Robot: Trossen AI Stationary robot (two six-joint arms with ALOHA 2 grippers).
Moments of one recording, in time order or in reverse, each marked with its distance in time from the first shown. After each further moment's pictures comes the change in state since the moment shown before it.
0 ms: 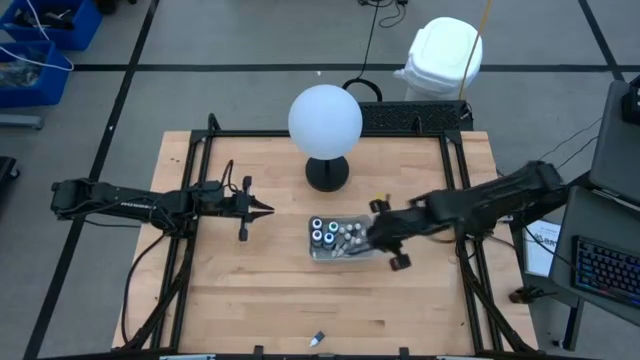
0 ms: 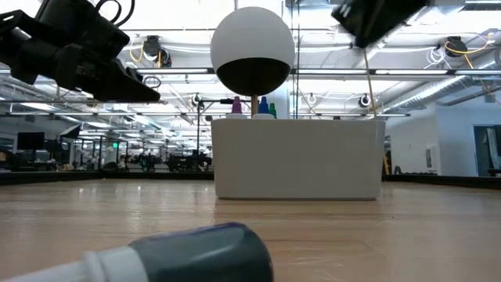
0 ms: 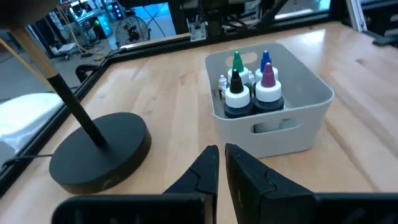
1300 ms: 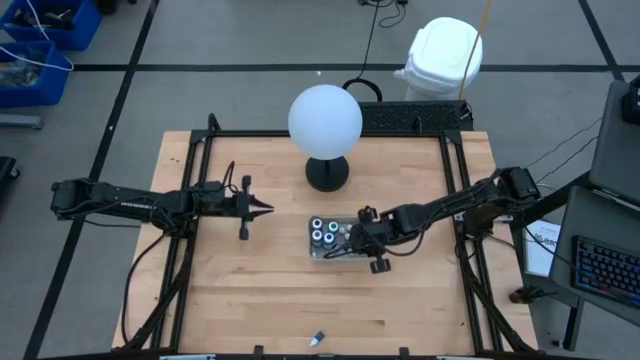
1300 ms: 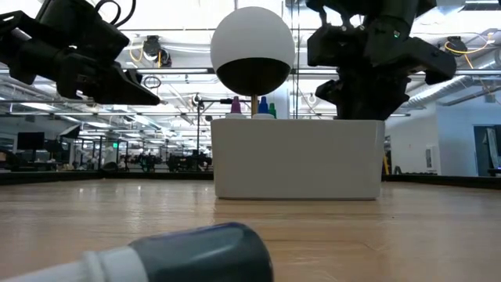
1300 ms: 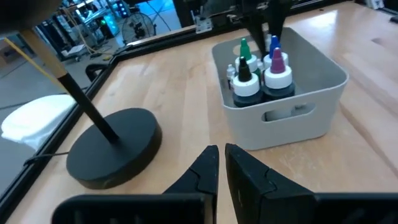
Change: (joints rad) left arm 0.000 0.000 0.000 -0.021 -0.040 0.066; right arm -0.050 0.239 -0.148 0.235 0.001 0.072
